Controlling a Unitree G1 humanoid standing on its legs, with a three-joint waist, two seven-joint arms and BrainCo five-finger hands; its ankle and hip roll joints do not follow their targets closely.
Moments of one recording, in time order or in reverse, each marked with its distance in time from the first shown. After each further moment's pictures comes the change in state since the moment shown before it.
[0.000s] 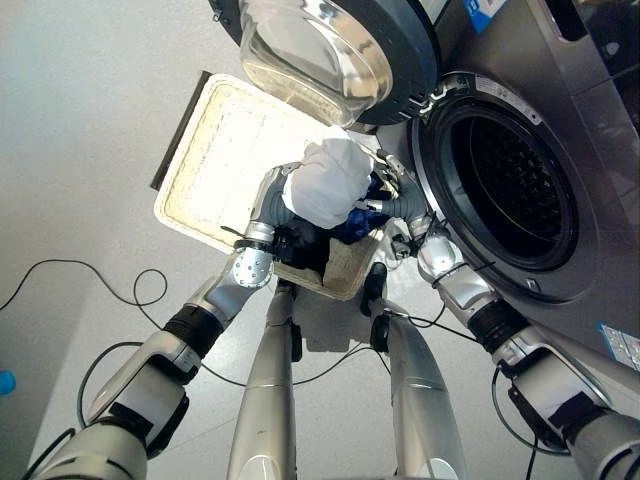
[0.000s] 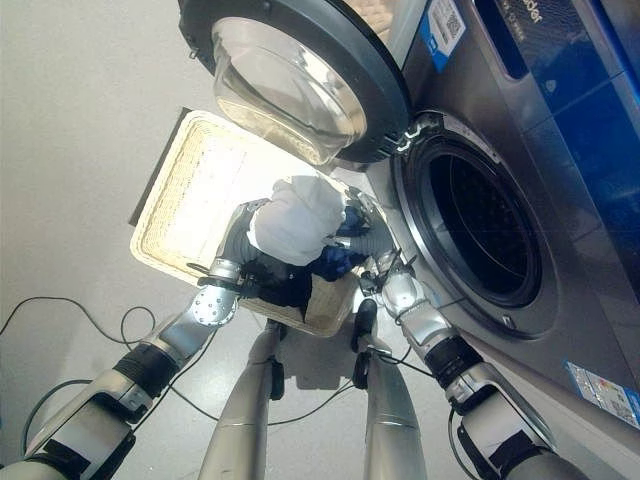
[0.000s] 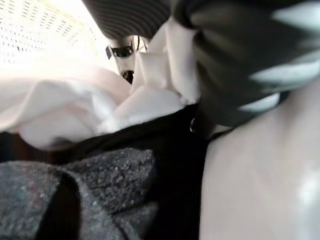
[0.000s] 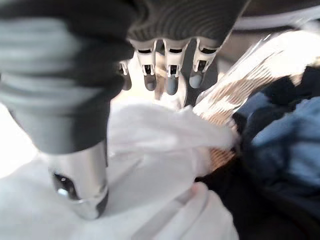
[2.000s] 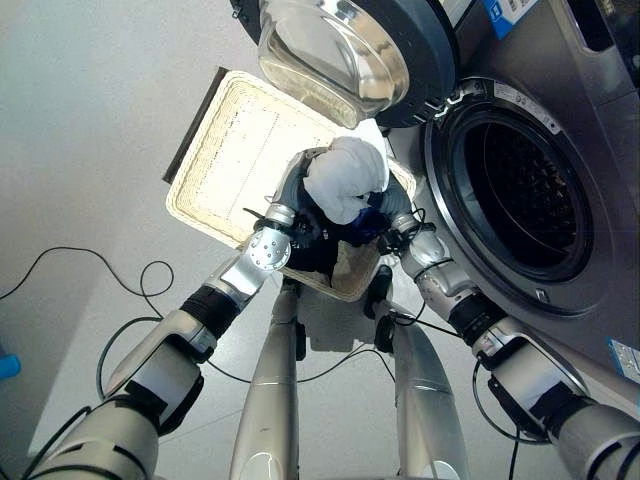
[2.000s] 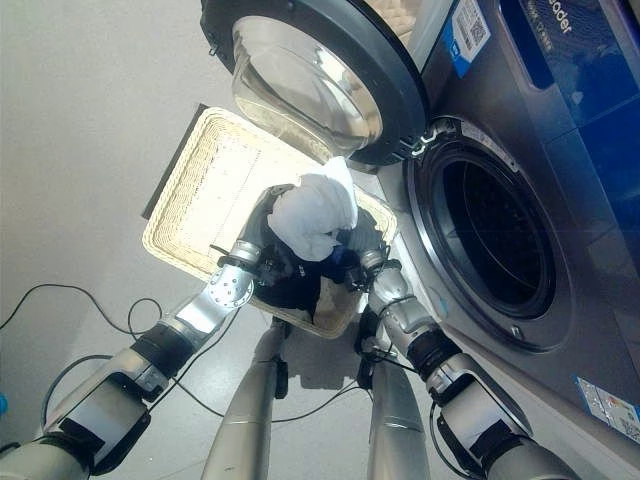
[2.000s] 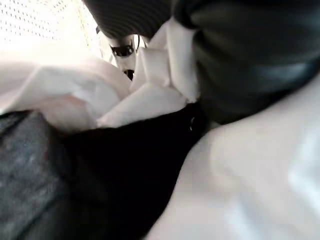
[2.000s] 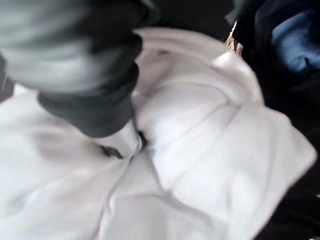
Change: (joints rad) left arm -0.111 -0.072 -0.065 0.010 -0.128 0.042 -0.101; right arm -0.019 0.104 0.008 0.108 0.398 -0.104 0.152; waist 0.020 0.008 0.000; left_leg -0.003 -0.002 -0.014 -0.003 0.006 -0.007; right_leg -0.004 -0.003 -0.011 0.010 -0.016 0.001
